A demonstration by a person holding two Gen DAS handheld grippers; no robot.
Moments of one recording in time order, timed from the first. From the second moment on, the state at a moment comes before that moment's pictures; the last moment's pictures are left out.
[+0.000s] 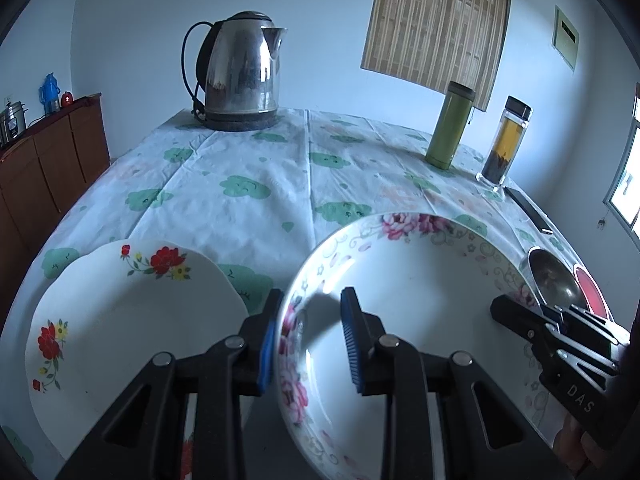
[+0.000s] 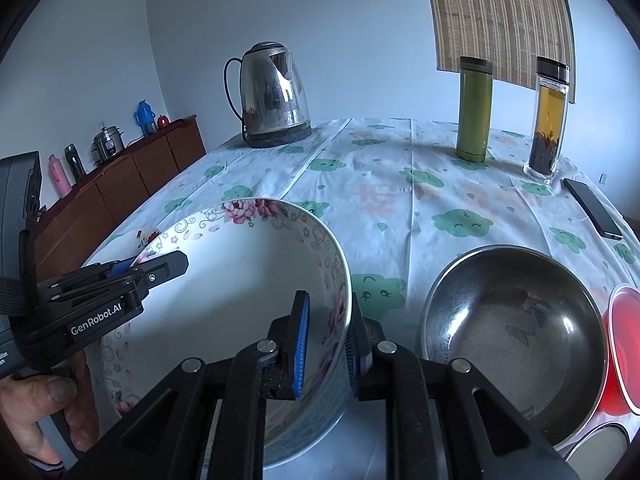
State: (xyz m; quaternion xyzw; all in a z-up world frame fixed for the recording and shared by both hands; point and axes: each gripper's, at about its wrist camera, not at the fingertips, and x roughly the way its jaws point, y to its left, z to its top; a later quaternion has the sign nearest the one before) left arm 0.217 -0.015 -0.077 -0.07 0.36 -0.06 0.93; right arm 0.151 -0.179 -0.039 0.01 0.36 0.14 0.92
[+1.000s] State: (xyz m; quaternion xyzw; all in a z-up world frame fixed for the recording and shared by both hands) left arm 0.218 -0.022 -0.086 -0.04 0.38 -0.06 0.92; right arm 0.148 -0.172 -0.047 -0.05 0.35 0.13 0.93
